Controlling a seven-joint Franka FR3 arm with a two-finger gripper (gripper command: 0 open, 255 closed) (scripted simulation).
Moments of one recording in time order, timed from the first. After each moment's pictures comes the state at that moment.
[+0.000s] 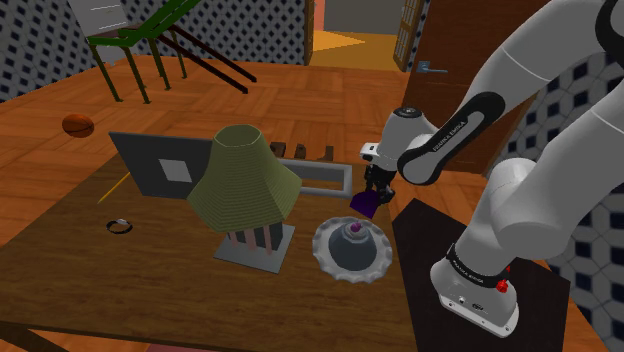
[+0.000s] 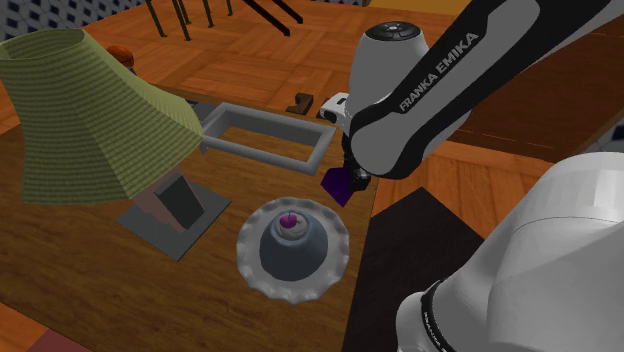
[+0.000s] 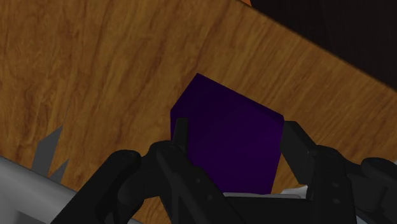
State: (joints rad) arm 0.28 -0.25 -0.57 -2.98 -0.47 2.84 -0.95
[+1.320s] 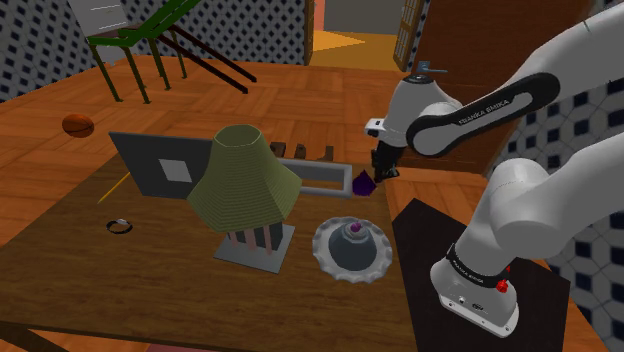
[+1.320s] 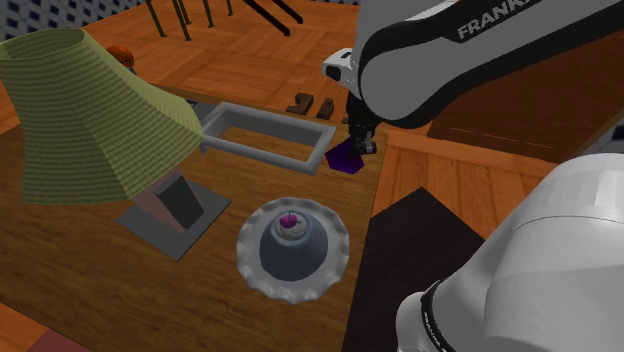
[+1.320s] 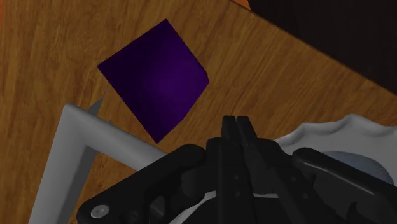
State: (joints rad) arm 0.25 -0.59 -0.49 -2.93 -0.45 2.46 -0.96
